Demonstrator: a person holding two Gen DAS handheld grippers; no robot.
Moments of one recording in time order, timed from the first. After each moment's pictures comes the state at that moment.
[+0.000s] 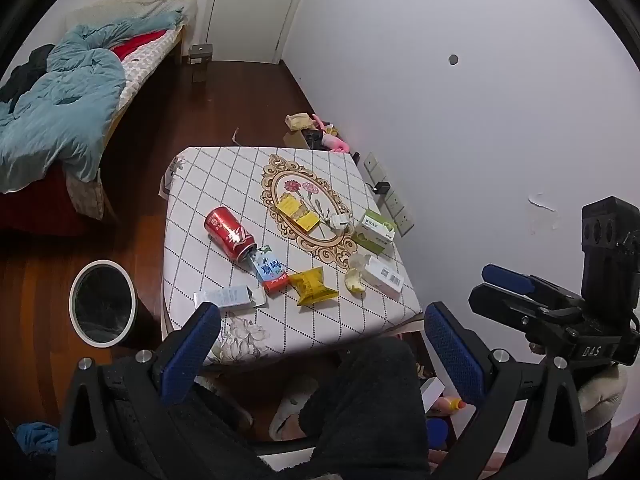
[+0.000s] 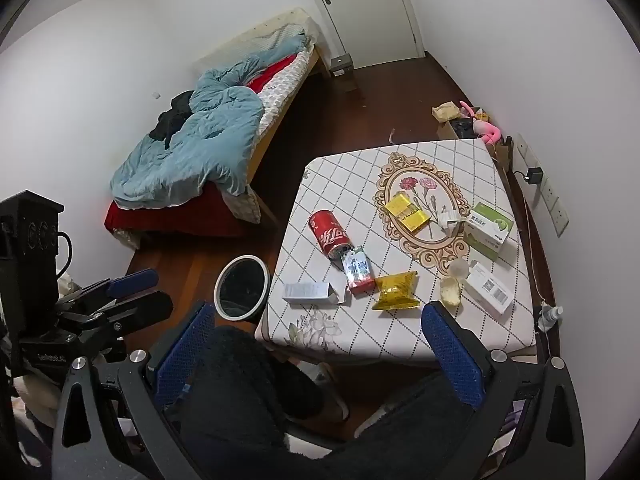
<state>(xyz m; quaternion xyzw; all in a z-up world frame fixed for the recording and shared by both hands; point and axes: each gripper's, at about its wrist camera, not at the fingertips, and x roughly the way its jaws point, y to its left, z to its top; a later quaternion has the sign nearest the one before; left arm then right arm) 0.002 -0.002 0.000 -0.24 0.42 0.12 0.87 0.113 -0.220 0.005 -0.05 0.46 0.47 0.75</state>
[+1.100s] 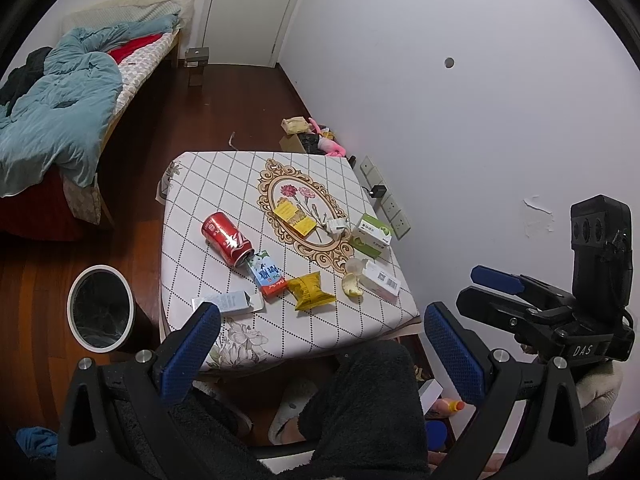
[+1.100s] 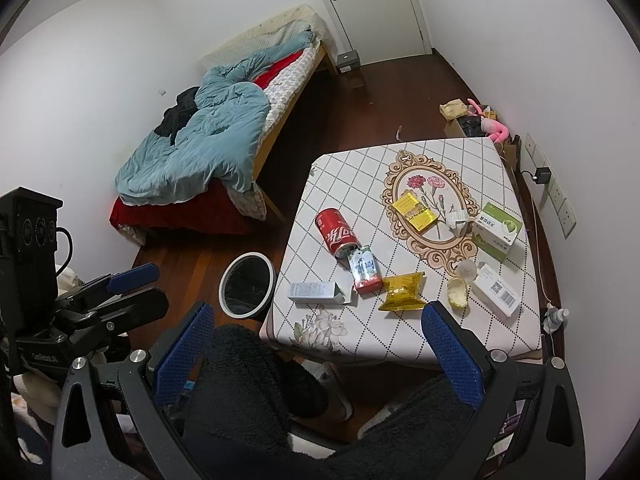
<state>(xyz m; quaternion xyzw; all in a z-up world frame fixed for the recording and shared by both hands) 0.000 0.003 0.009 -0.24 0.40 0.10 0.88 0.114 -0.211 0.000 -0.05 0.47 0.48 0.74</state>
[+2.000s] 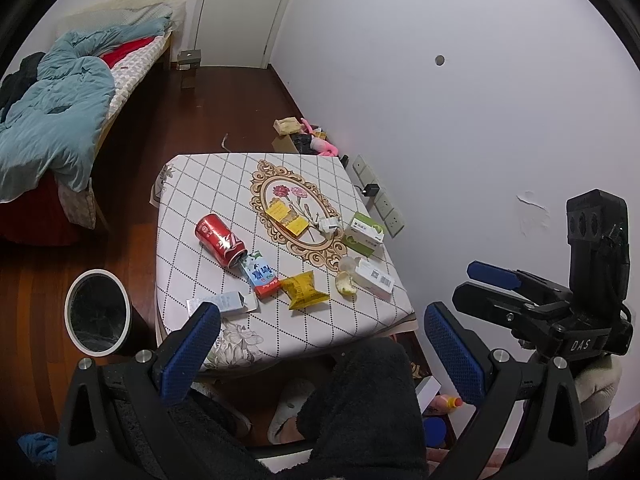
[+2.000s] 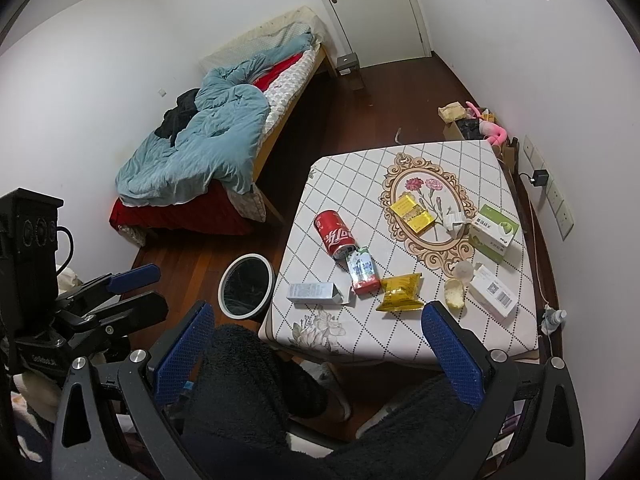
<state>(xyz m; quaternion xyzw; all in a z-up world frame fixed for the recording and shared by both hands) 0.002 -0.004 0.013 -0.24 0.40 0.09 0.88 0.115 -0.212 0.001 -0.05 0.46 0.48 0.74</state>
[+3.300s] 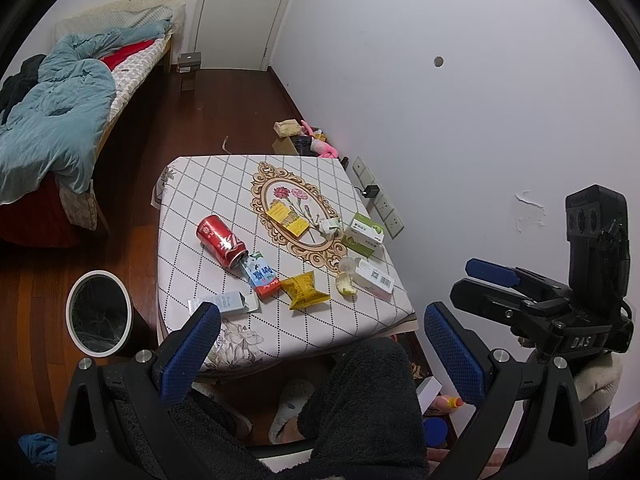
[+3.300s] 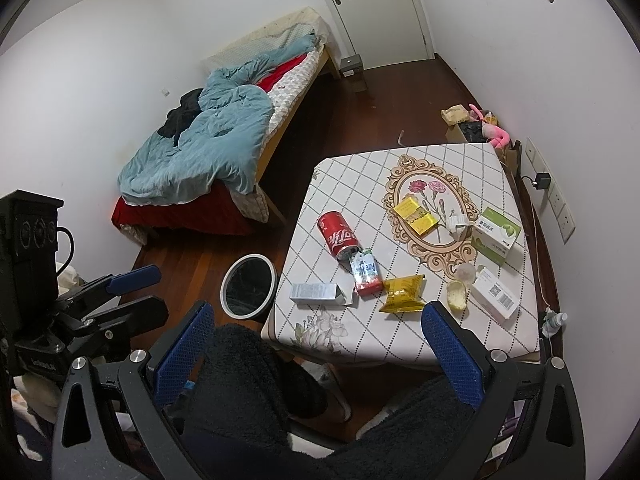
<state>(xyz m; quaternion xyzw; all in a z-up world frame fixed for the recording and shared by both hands) 0.002 -0.005 0.011 -0.23 0.40 0.10 0.88 0.115 -0.213 0.004 -0.05 0.46 0.48 0.75</state>
